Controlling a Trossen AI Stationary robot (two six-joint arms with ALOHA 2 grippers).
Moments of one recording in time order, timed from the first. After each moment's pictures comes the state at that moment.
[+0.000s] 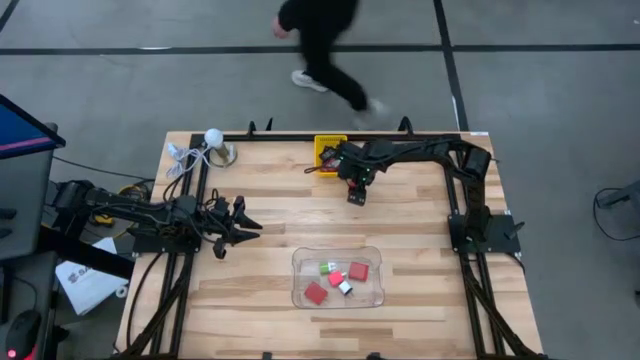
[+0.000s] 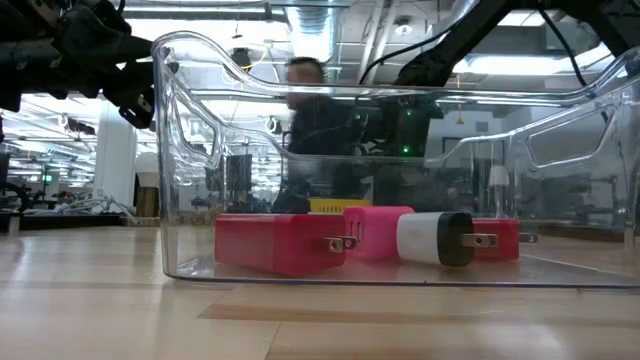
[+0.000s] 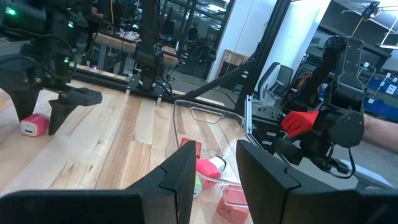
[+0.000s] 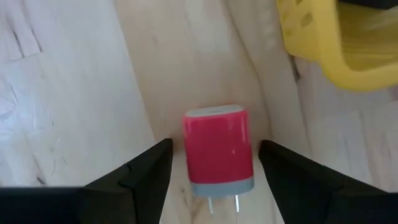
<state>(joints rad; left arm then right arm) -0.10 0.53 0.01 0.57 0.05 -0.32 -0.45 1.99 1.27 -0.66 -0.05 -0.20</state>
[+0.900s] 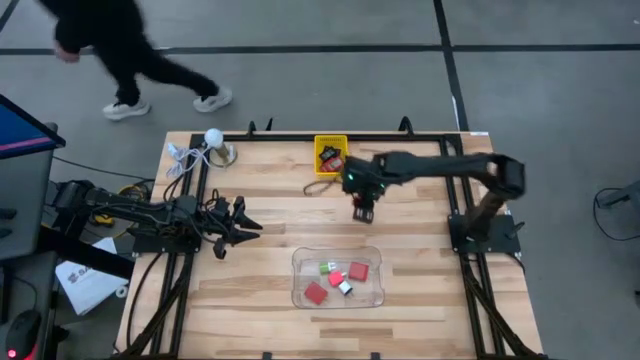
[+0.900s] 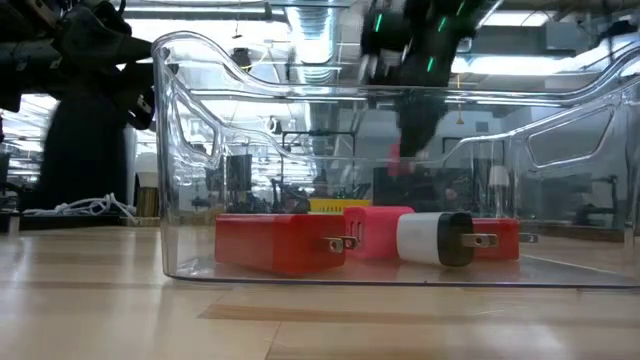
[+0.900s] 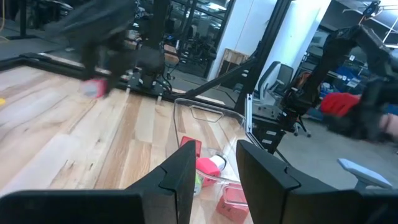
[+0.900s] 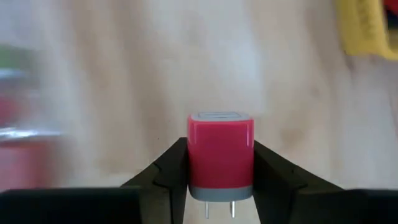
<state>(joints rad) -0.10 0.53 0.01 0.56 0.05 -0.32 -0.23 1.72 1.27 -0.85 -0.05 0.00</state>
